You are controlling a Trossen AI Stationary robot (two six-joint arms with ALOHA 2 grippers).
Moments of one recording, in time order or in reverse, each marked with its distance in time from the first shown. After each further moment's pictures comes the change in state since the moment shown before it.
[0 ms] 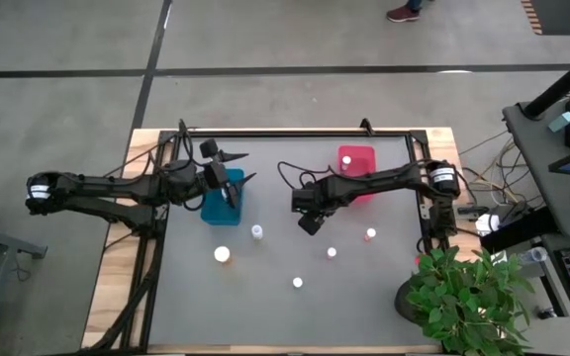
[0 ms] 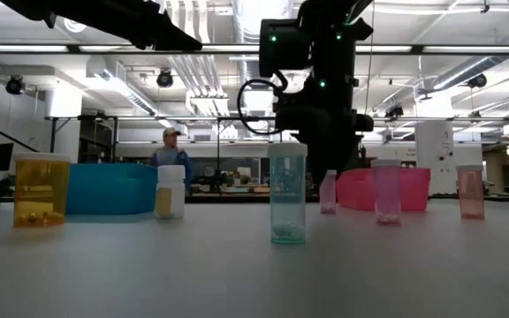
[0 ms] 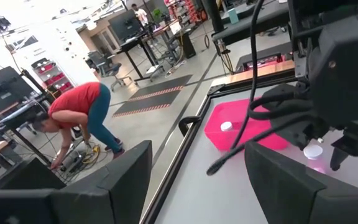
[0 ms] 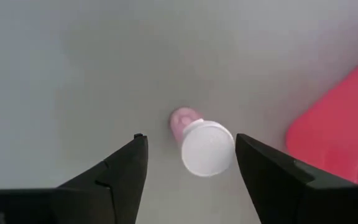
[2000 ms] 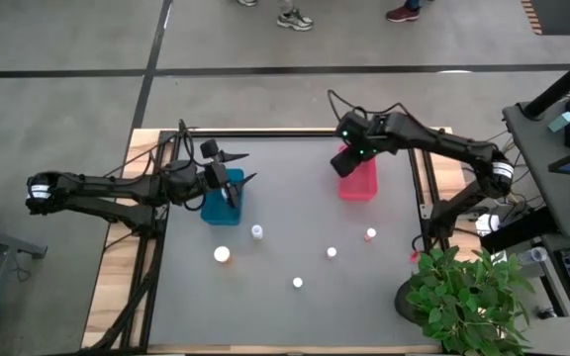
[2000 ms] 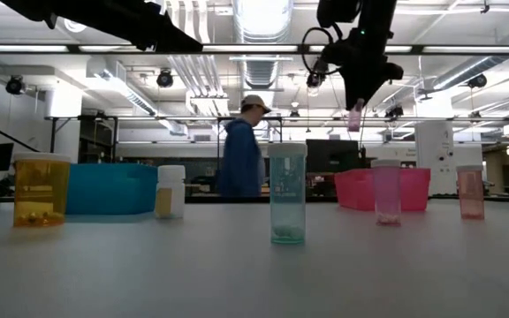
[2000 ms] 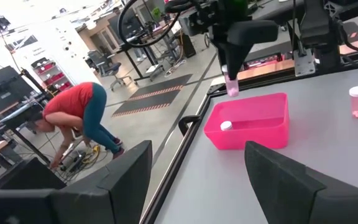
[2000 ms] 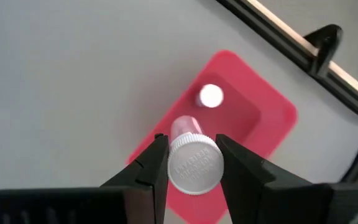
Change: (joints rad) left arm 0.000 0.006 -0.001 0.004 0.000 0.000; right arm -0.378 -0.415 0.017 -0.178 0.003 -0.226
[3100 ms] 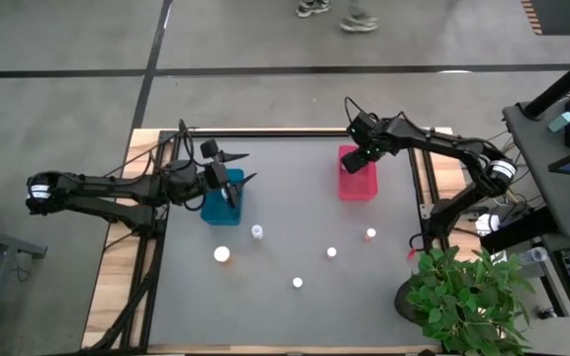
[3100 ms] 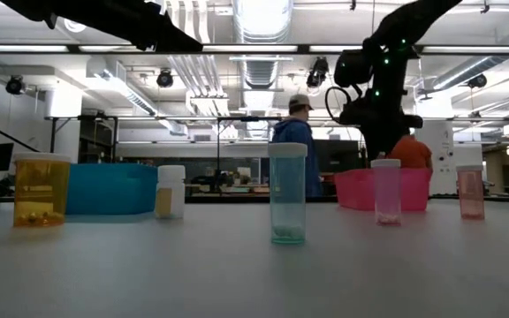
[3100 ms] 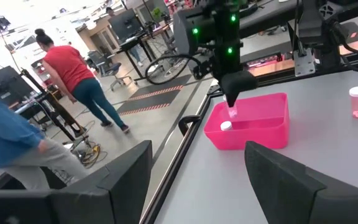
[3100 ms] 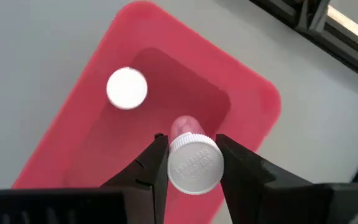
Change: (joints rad) left arm 0.000 0.000 0.000 0.000 0.000 0.000; right arm -0.234 -0.001 -0.353 0.296 -0.041 -0.086
